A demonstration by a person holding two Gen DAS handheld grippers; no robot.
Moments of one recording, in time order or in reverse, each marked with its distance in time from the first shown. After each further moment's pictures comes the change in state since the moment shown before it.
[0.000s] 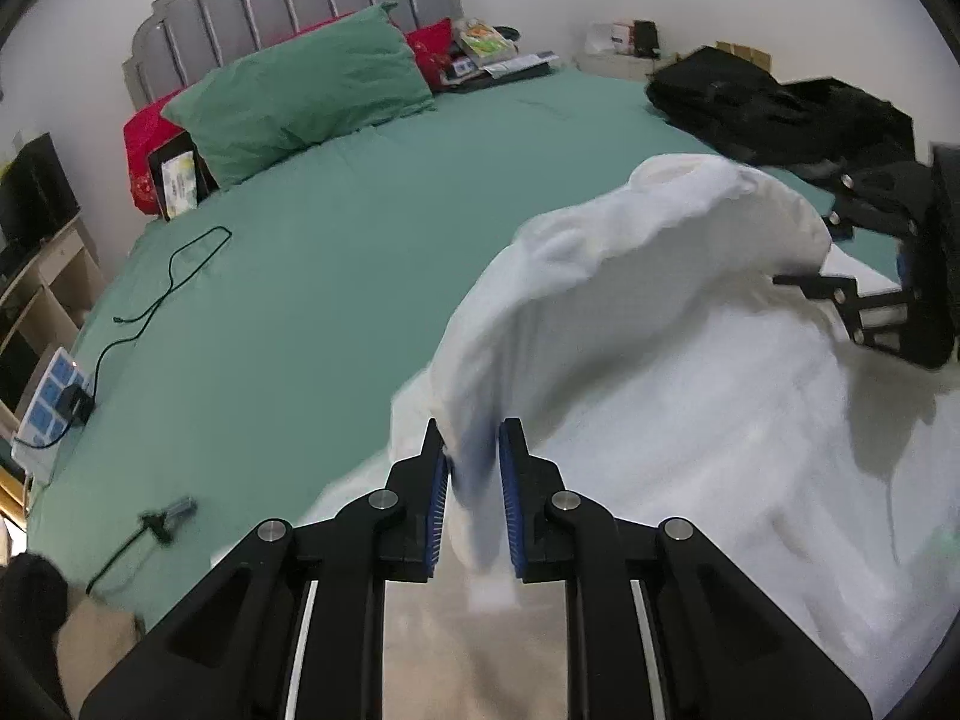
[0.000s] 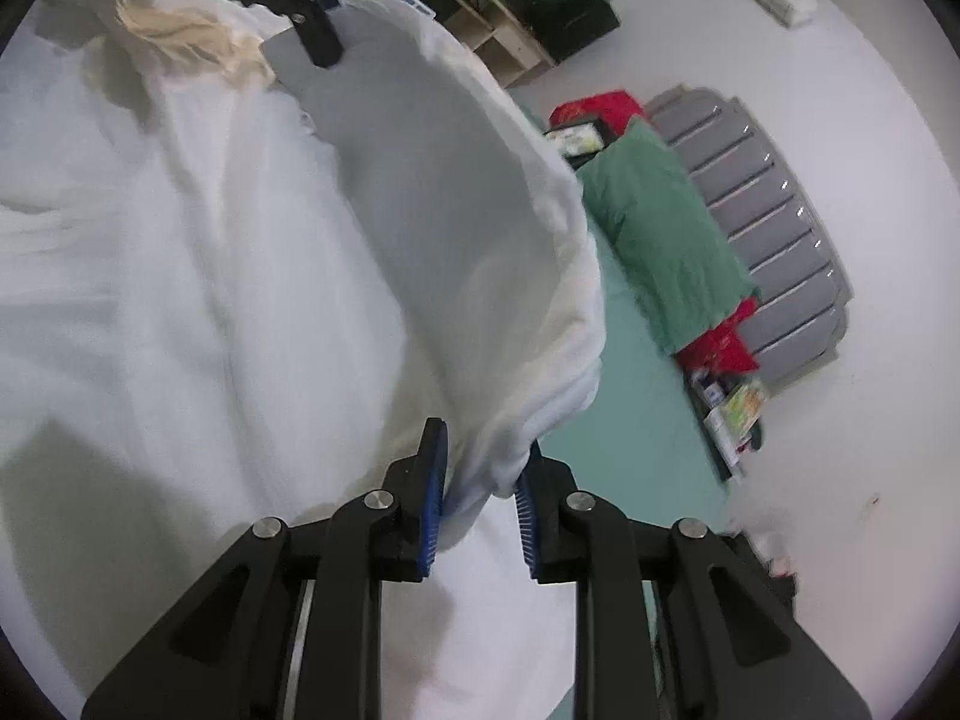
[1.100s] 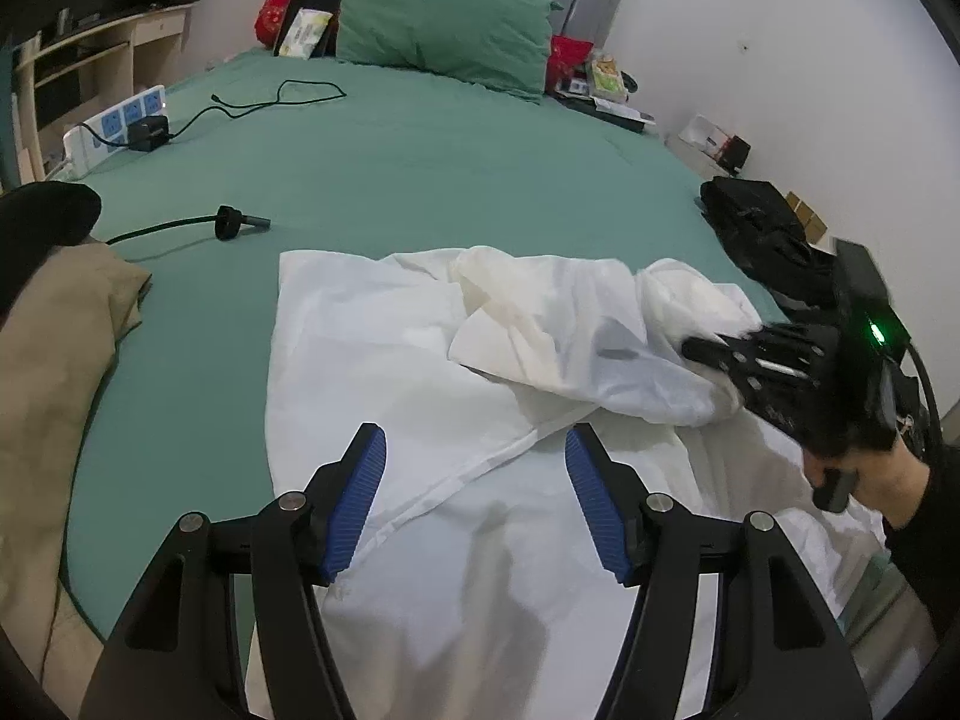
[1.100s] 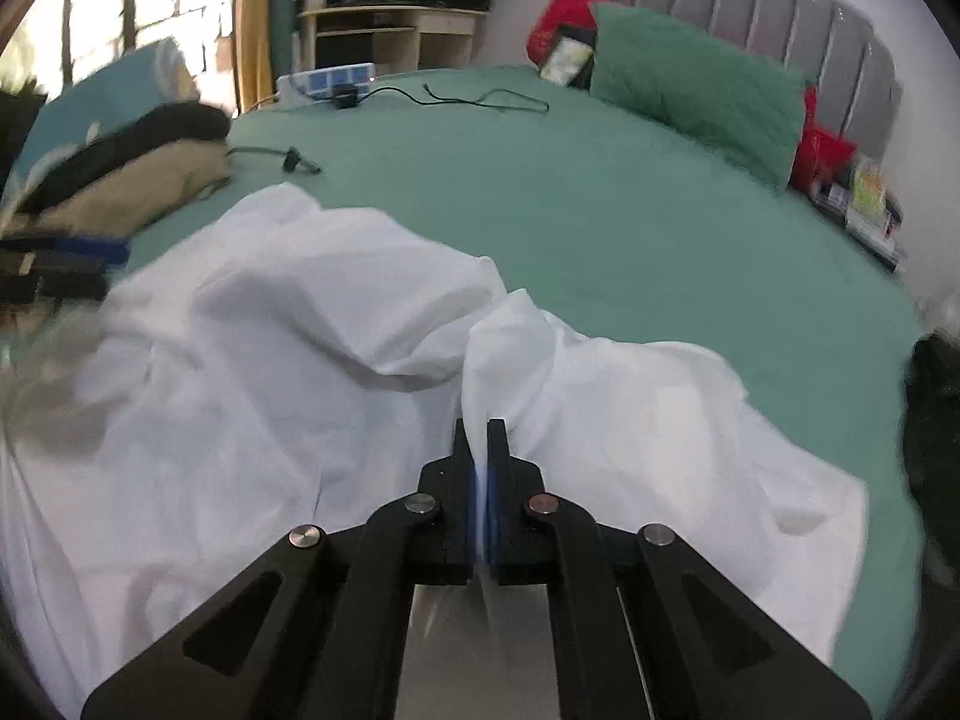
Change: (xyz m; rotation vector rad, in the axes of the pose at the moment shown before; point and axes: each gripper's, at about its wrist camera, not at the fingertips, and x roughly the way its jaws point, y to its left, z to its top) left arm -0.097 0.033 -0.105 -0.546 0.007 -0.106; right arm -0.013 0.008 0.059 0.568 0.032 0.360
